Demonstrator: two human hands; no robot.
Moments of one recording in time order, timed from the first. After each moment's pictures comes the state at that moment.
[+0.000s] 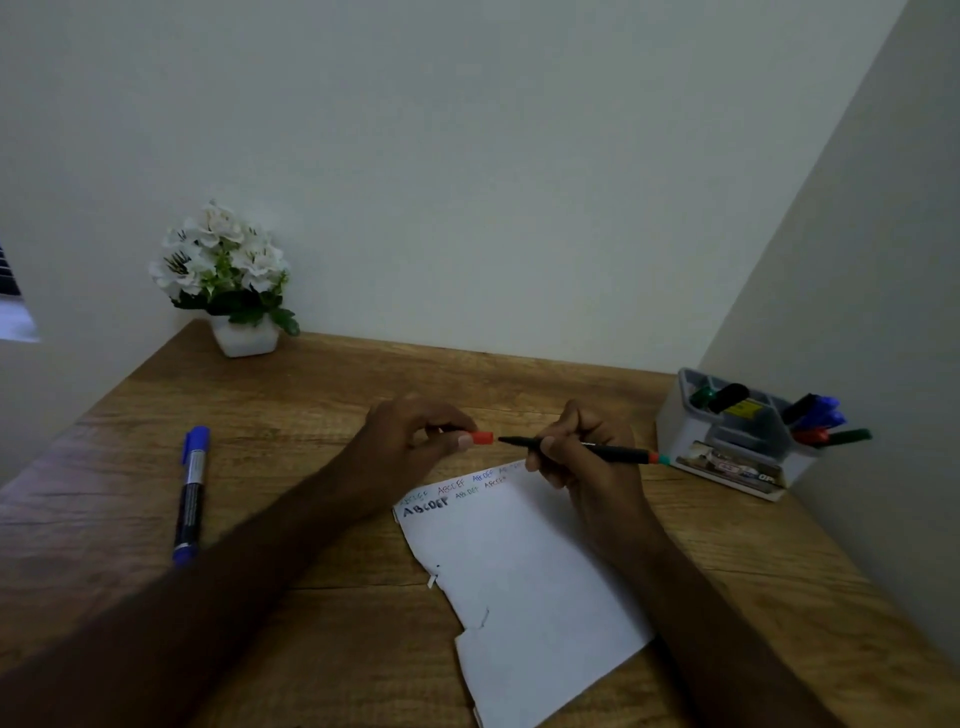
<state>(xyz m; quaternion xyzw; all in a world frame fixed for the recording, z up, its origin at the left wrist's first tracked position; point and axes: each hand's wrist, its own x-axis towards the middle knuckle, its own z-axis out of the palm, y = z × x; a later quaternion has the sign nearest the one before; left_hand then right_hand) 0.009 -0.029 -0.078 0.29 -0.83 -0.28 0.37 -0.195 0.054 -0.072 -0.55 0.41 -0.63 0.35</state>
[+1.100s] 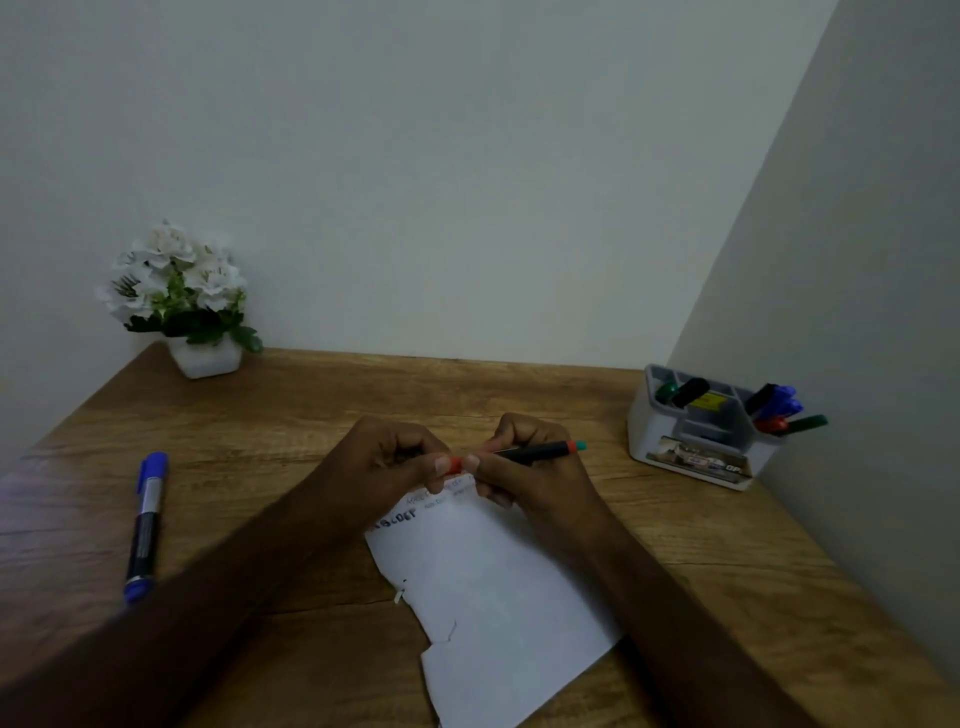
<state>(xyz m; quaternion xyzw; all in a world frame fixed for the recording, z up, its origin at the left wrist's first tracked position) 0.004 -0.014 -0.070 0.23 -0.80 -0.42 0.37 -0.190 0.050 -0.074 -0.60 0.41 -0.57 0.40</state>
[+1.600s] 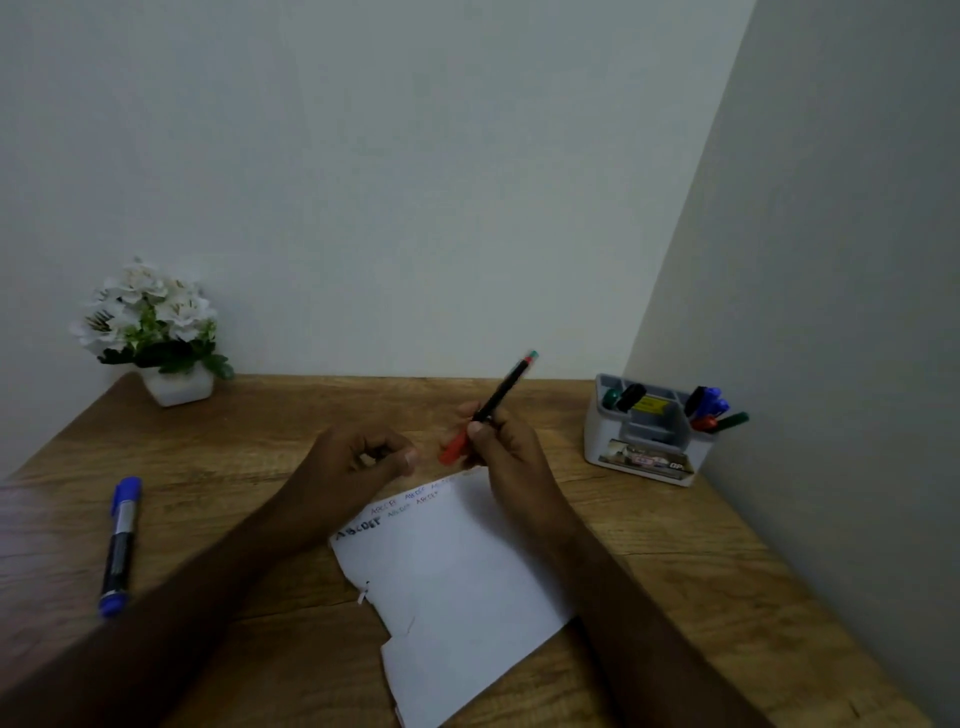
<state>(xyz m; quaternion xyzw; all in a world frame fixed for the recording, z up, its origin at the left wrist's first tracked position) -0.007 -0.008 -0.063 0.29 -0.80 -0.35 0.39 -0.202 0.048 -0.071 -0.55 0.46 -0.61 0.33</state>
